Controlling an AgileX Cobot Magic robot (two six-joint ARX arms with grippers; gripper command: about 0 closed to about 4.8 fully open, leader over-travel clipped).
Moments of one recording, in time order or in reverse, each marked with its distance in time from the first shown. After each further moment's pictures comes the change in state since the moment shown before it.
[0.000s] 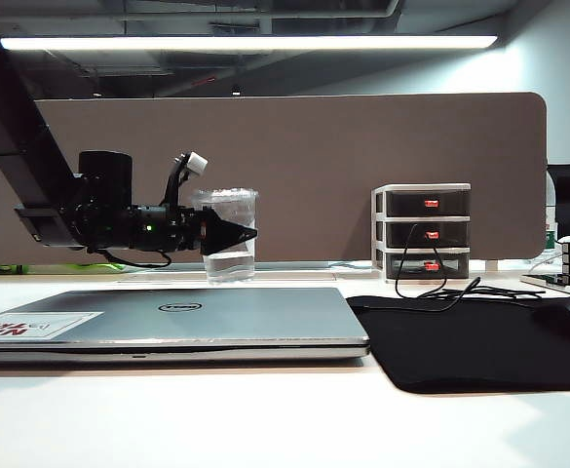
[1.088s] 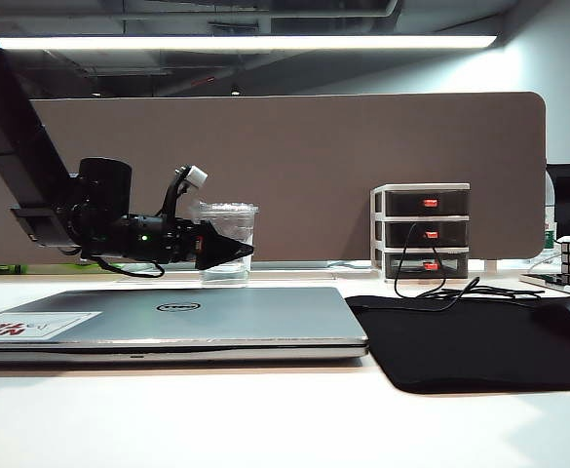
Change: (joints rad) left arm 0.009 0.000 0.000 -0.146 -0.011 0.130; right arm 0.000 0.000 0.000 0.000 0.000 0.000
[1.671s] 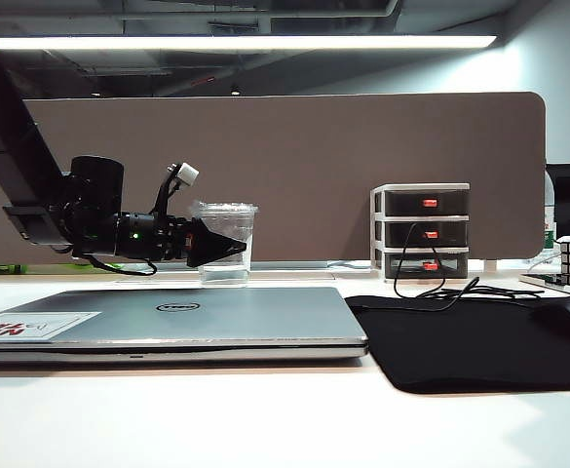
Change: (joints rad) left arm 0.023 -0.004 0.000 -0.006 0.048 0.000; right arm 0.000 0.000 0.000 0.000 0.000 0.004
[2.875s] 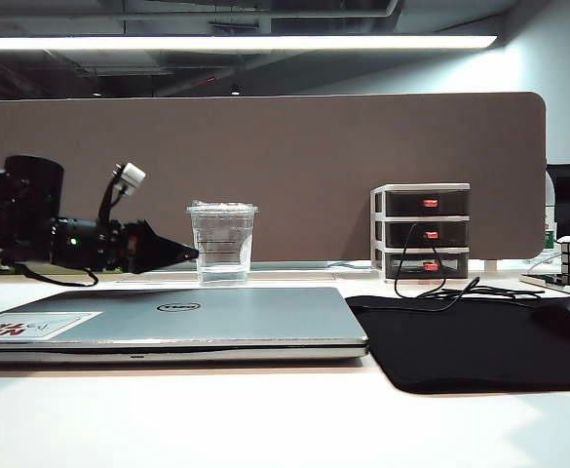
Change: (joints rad) left arm 0.097 -0.146 -0.322 0.114 0.038 -0.031; right arm 0.000 0.000 0.000 0.000 0.000 0.019
